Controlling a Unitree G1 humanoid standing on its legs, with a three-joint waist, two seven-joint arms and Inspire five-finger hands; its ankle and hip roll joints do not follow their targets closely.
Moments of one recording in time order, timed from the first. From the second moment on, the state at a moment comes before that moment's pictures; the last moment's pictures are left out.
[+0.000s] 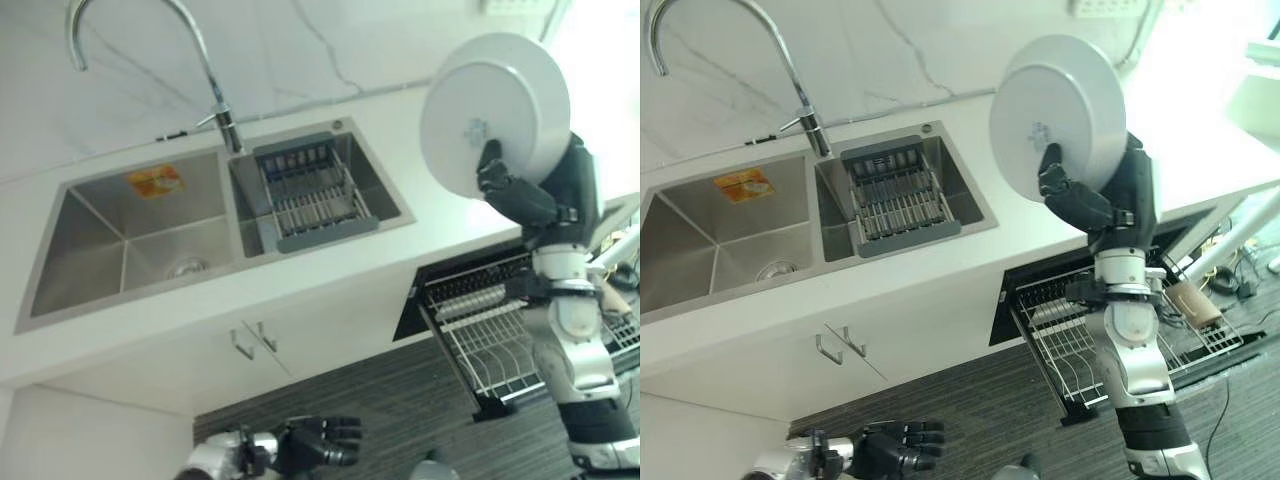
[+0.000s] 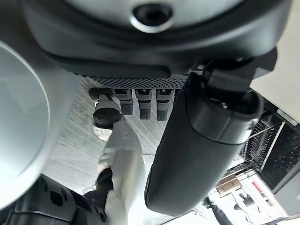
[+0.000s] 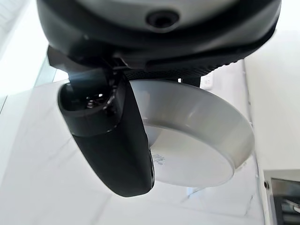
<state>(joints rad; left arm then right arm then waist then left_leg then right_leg) -0.05 0.32 -0.37 0.81 -0.42 0.26 -0.83 -0.28 -0.56 0.02 -0.11 0.56 -0.24 -0.20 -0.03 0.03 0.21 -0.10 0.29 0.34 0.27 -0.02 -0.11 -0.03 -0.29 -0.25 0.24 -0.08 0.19</state>
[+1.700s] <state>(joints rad) 0.02 0.10 -0.18 1.05 -0.18 0.02 -0.27 -0.12 -0.78 0.29 0.56 -0.45 0.02 -0.49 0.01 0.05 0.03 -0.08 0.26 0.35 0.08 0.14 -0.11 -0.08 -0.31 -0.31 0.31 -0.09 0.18</state>
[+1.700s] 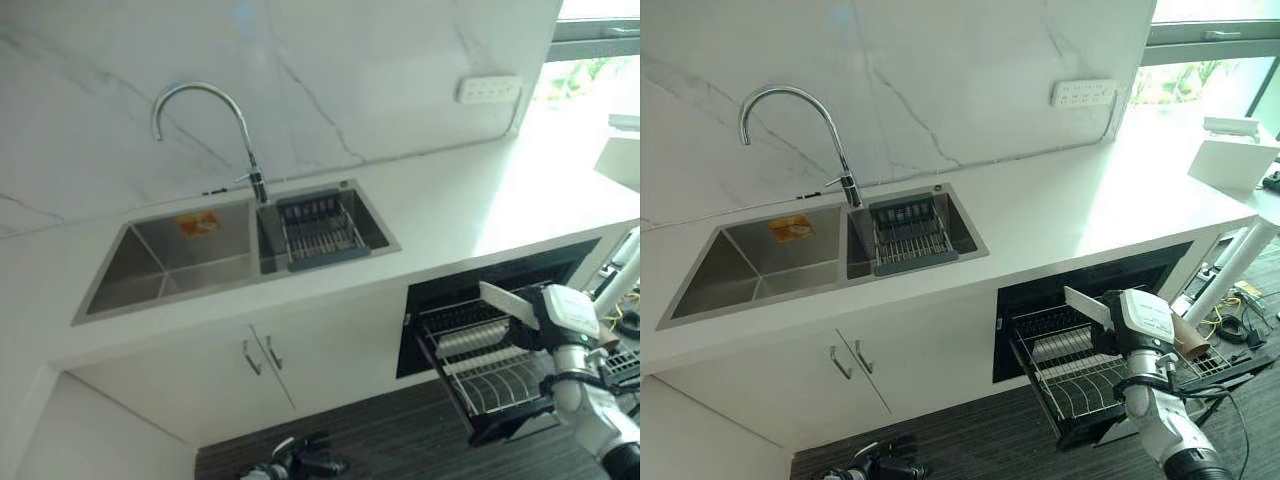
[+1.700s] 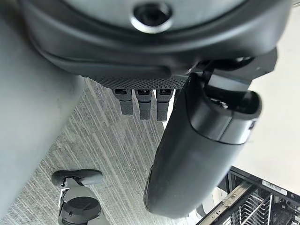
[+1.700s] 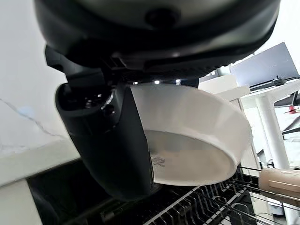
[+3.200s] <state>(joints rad) -0.07 0.30 -0.19 0.94 -0.39 0.10 -0.25 -0.75 -0.71 0.48 1.23 -0.31 0.25 -0.37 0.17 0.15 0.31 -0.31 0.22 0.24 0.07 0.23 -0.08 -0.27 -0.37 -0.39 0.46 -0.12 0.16</state>
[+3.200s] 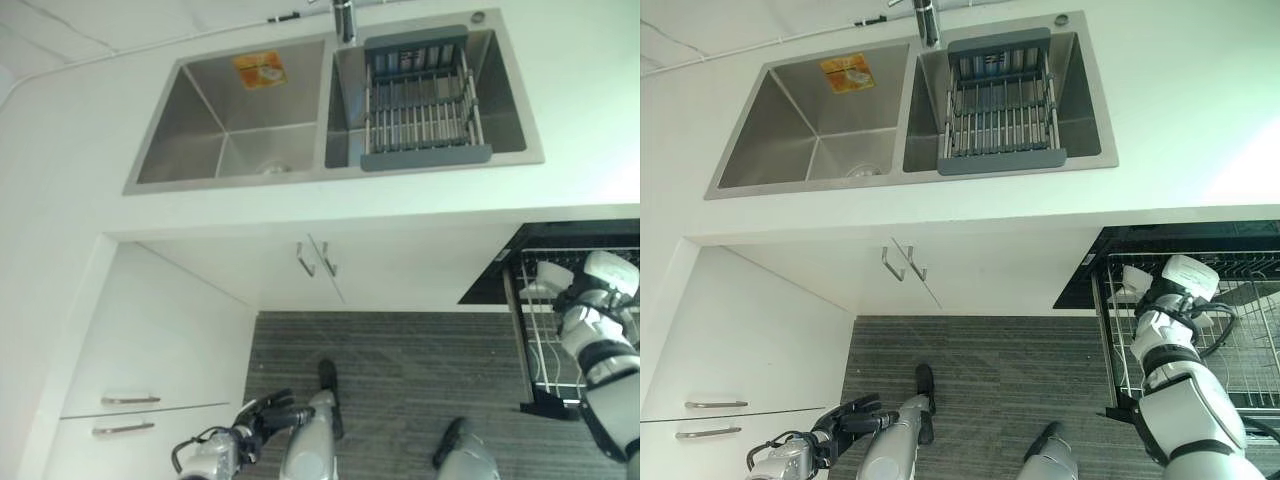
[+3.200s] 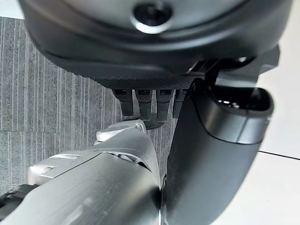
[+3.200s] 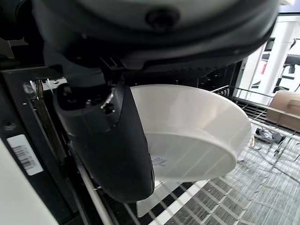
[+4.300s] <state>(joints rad) -0.07 0.34 -0.23 1.03 -0.38 0.06 -0.23 -0.74 -0.68 0.37 1.18 -0.01 0.25 -0.34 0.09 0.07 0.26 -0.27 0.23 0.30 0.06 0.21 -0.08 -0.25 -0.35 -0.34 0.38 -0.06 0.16</state>
